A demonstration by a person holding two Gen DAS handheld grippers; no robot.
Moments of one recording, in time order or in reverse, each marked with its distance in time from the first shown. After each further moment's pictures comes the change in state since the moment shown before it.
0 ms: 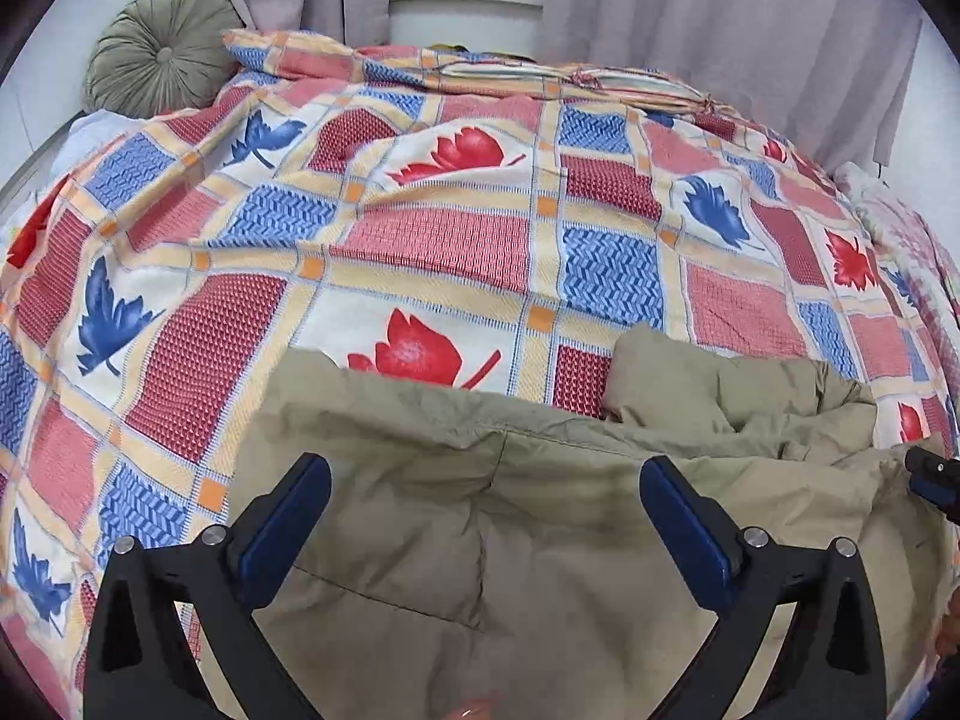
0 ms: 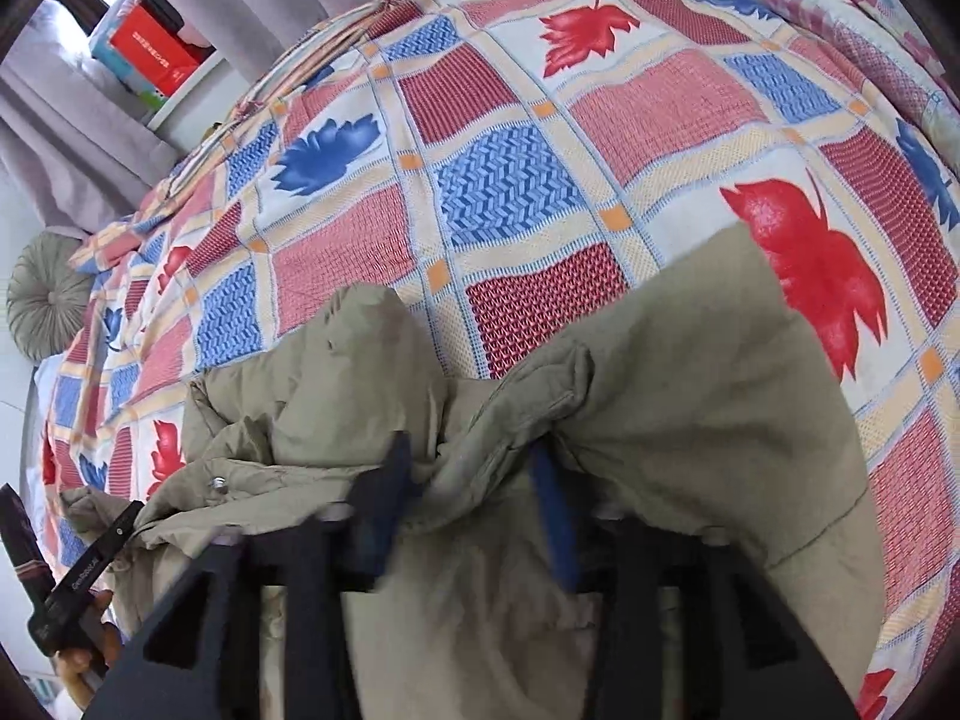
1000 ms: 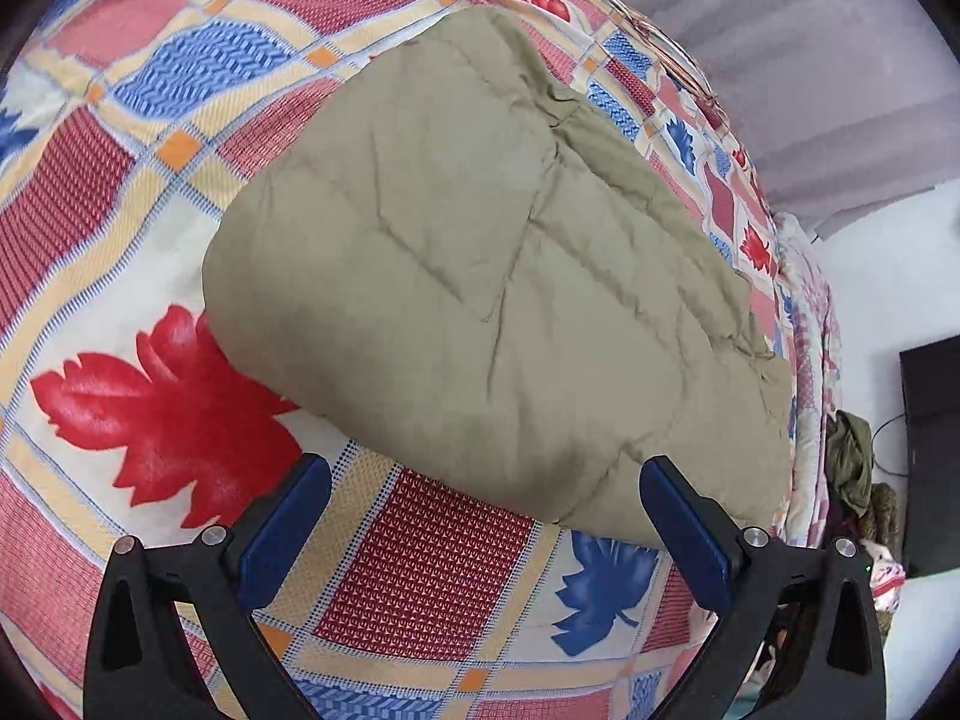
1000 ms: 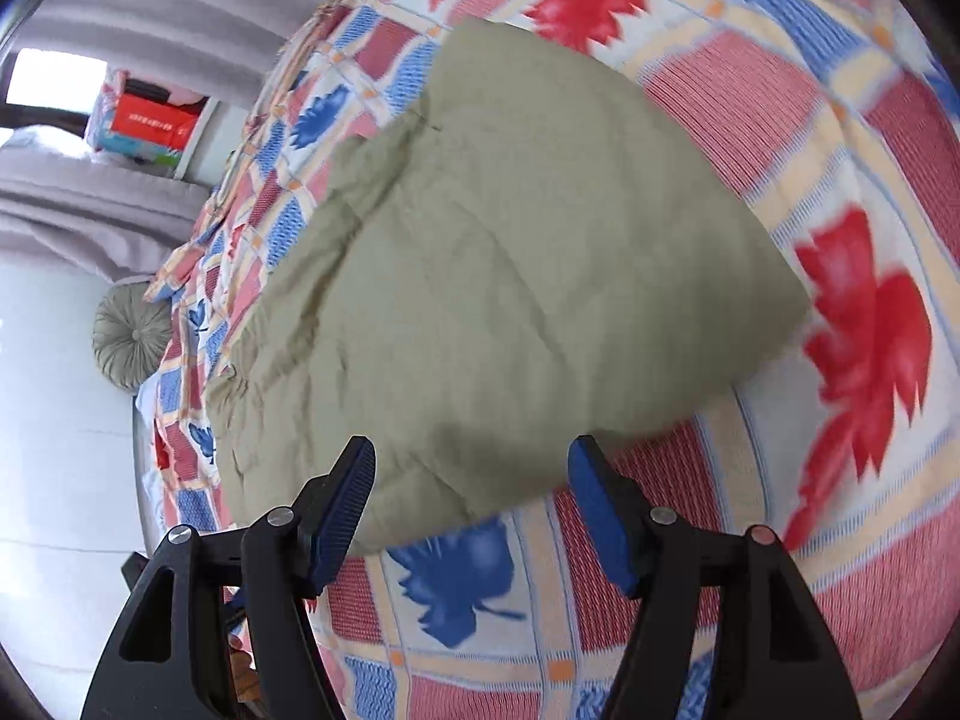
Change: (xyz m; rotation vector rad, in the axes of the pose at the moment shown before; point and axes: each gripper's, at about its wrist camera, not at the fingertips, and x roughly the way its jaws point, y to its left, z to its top) left arm -0.078 0.088 -0.196 -0.424 0.269 -0.385; right arm -0.095 -0.082 -0.183 0.355 0.133 0.226
